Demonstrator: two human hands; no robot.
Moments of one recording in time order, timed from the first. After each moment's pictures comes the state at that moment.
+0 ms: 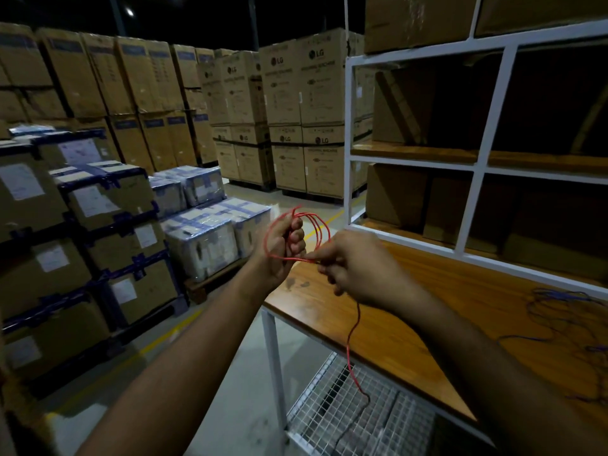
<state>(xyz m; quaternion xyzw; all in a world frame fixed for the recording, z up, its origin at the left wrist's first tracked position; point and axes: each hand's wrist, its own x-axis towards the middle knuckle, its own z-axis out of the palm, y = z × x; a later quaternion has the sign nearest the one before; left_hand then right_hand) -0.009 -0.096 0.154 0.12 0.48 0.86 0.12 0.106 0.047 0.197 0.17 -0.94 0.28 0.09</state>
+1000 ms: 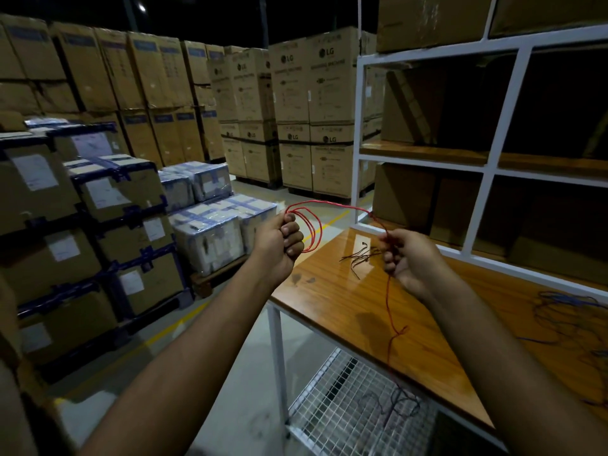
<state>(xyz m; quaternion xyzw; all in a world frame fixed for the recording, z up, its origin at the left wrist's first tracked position) -0.002 -0.109 0.156 0.05 0.38 0.92 0.11 0.063 0.100 0.158 -0.14 -0.59 0.80 0.05</state>
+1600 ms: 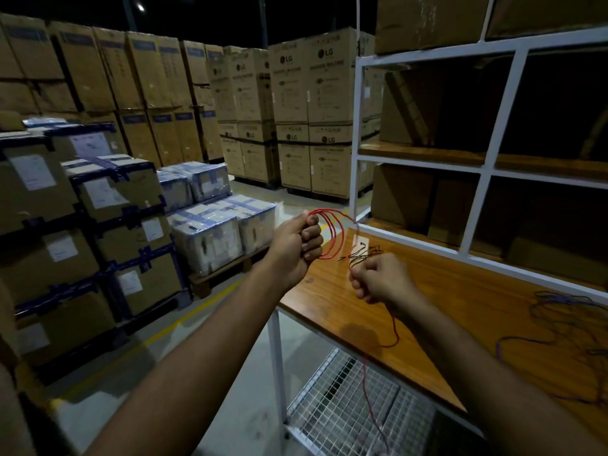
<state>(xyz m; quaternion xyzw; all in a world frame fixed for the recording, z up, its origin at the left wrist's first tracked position) 0.019 -0.086 0.162 0.12 0.45 0.87 0.15 0.072 0.073 0.130 -0.10 -0.85 0.52 0.04</state>
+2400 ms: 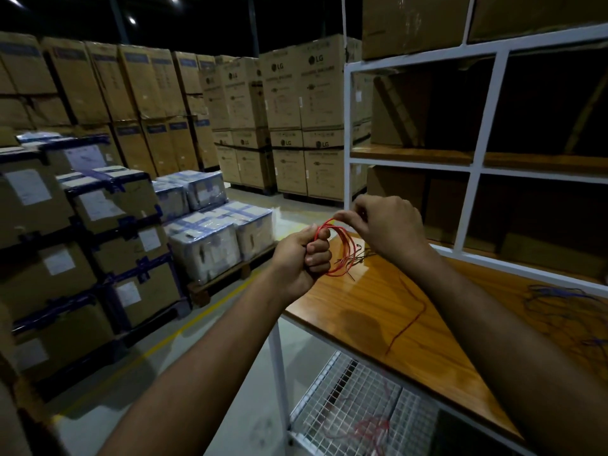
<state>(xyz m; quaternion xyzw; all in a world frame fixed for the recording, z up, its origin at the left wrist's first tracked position) 0.038 -0.080 0.159 0.13 0.42 0.86 0.25 0.058 0.090 0.198 0.06 -0.93 0.12 0.34</state>
